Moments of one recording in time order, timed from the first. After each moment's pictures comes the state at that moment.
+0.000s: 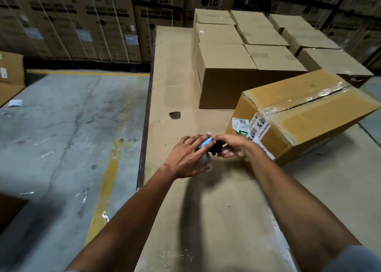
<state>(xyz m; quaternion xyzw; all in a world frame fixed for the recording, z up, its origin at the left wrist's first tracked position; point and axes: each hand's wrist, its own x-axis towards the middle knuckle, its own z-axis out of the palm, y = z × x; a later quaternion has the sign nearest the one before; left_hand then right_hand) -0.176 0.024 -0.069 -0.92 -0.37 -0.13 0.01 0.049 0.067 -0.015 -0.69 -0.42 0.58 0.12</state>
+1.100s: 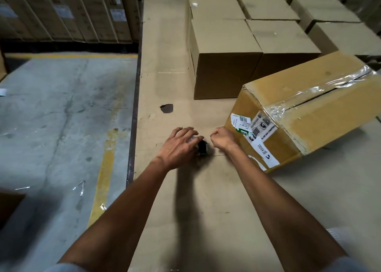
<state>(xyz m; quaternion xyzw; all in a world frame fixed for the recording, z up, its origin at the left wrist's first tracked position) -0.164 0.100 -0.115 -0.90 -0.41 -0.12 -0.01 0.037 0.121 -0.076 -0.78 -0.51 0.35 0.10</state>
